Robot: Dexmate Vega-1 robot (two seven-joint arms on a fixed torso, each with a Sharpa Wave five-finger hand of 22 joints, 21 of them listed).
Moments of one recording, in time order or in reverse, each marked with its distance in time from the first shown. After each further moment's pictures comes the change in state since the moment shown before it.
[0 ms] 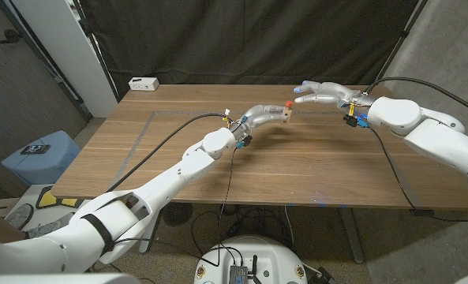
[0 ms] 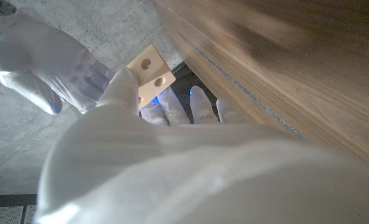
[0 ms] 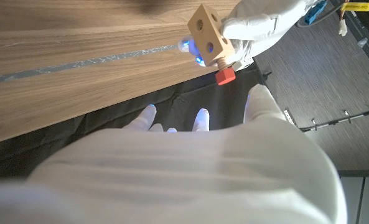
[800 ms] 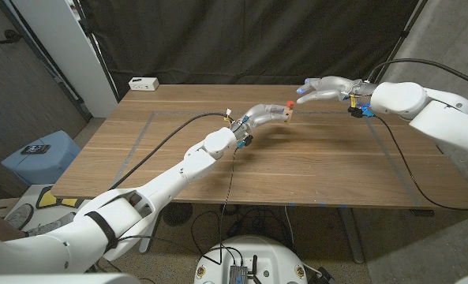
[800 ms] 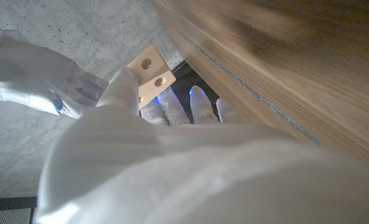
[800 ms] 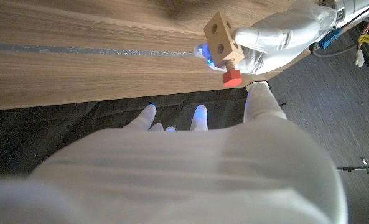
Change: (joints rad) left arm -0.013 -0.016 0.008 0.038 0.029 -0.034 0.012; left_hand 0.002 0.003 -0.002 -0.002 0.000 0.000 -0.001 0.005 -0.001 0.000 0.000 0.000 0.000 0.006 -0.006 0.000 0.000 0.000 0.000 0.000 0.000; right arm 0.087 -0.086 -0.036 -0.123 -0.106 -0.179 0.072; right_hand 0.020 -0.009 0.014 -0.014 0.008 0.048 0.051 -0.004 0.003 0.011 0.032 0.011 0.000 0.002 0.008 0.000 -0.005 0.000 0.000 0.000 0.000
